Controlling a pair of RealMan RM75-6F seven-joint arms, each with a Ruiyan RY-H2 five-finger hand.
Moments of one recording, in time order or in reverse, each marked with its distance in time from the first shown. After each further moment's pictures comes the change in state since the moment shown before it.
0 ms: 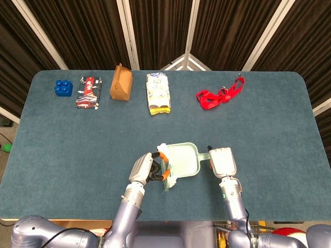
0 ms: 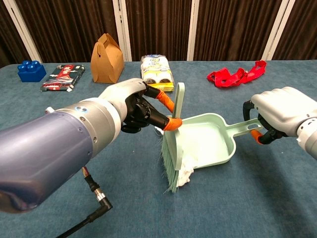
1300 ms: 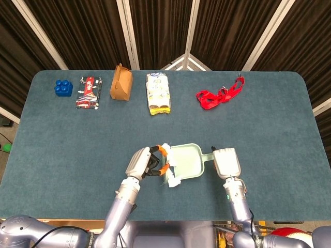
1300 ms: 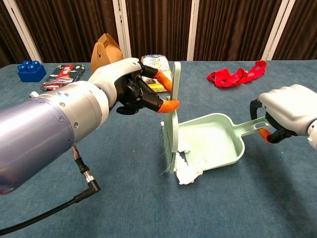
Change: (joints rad) left arm 0.043 0.101 0.025 -0.026 0.126 -0.107 -0.089; right arm -0.012 0.041 -0.009 -0.024 -0.012 0.002 -0.005
